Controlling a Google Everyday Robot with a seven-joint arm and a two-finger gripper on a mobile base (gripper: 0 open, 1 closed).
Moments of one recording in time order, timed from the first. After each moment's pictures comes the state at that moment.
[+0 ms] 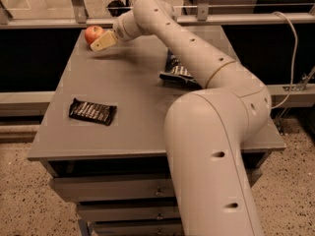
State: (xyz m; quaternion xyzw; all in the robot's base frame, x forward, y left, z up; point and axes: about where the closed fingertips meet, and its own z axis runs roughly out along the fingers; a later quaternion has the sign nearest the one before) arm 0.884 0.166 0.854 -0.42 0.75 0.18 0.48
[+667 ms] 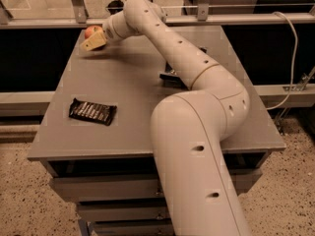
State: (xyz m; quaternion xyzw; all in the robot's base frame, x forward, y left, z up) arm 0.885 0.208 0.850 -0.43 0.74 0.22 0.47
